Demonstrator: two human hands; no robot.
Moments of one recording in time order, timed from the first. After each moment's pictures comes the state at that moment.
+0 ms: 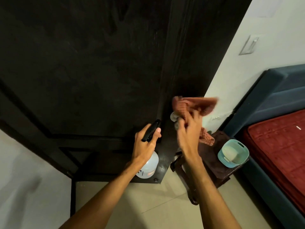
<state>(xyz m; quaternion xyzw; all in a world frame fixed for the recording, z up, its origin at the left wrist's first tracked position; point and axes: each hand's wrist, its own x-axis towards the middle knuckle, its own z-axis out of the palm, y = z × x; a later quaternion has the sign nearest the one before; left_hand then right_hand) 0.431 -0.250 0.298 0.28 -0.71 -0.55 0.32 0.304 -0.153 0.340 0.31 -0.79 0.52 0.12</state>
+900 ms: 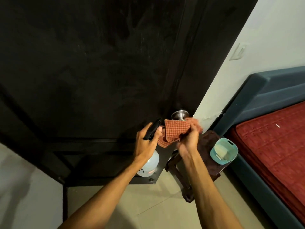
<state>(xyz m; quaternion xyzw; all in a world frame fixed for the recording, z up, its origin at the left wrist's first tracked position) 0.439 -0.264 0.298 0.28 -0.71 -0.58 0.28 0.324 -0.161 0.344 -0.13 -0.37 0.87 -0.30</state>
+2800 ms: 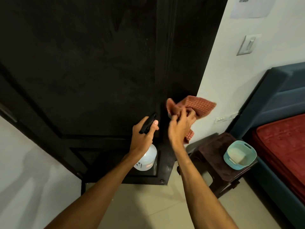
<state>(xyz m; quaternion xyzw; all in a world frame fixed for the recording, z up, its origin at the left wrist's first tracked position) 0.439 -0.234 0.354 0.25 -0.72 -0.54 0.36 0.305 -0.182 0.334 0.20 -0.80 0.56 0.07</state>
